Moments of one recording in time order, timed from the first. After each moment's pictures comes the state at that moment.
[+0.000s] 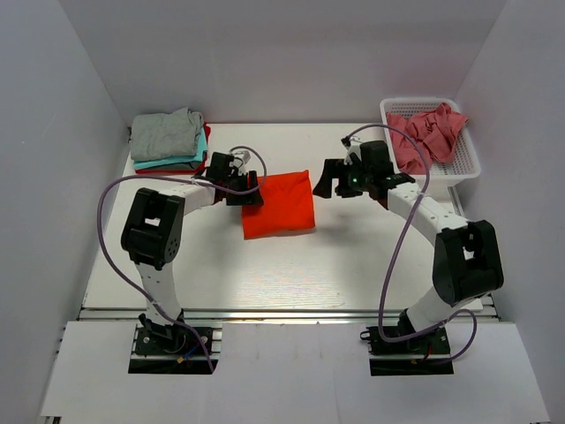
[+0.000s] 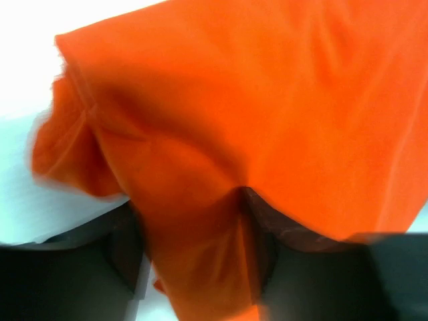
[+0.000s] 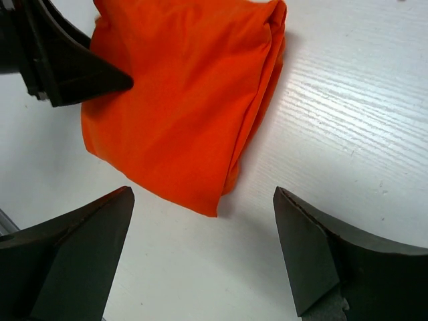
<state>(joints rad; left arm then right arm) -0.30 1.94 1.20 -0.12 0.31 -0.27 0.35 1.60 1.13 -0.22 -0.41 0.26</state>
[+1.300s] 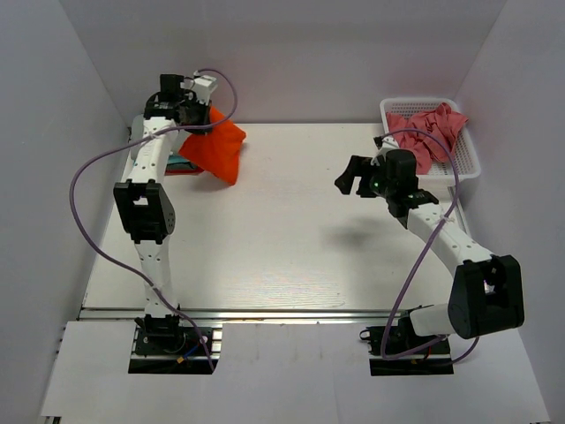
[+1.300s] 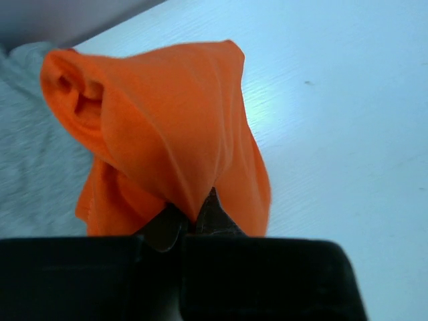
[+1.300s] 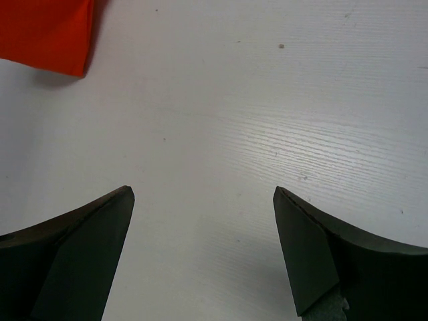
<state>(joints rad) -0.06 2.23 2.26 -0.76 0.34 0.28 0.26 1.36 0.93 -0.06 -0.24 0.32</state>
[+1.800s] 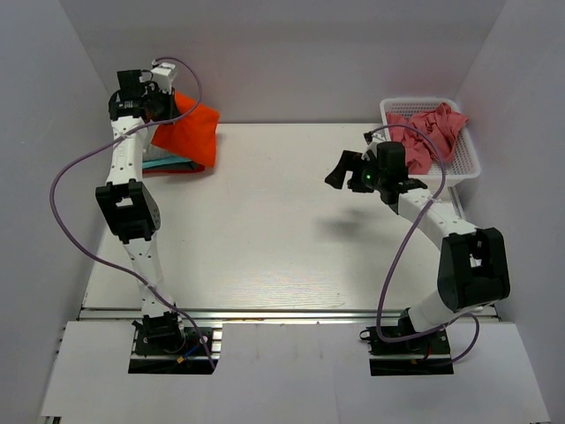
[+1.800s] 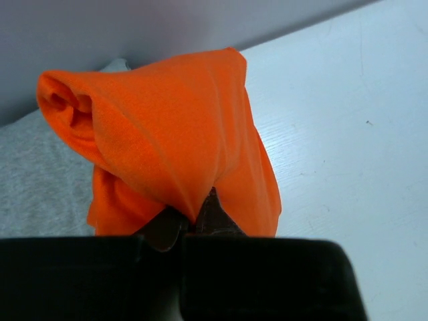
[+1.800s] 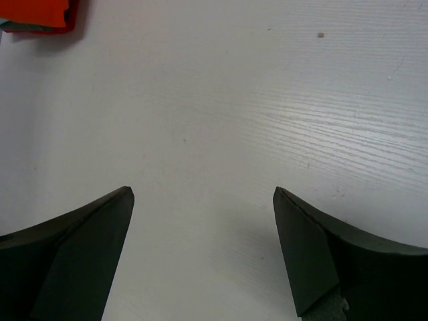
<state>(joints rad) 0.14 2.27 2.36 -0.69 0.45 0.30 0.26 1.53 1.03 -0.05 -0.36 0.38</state>
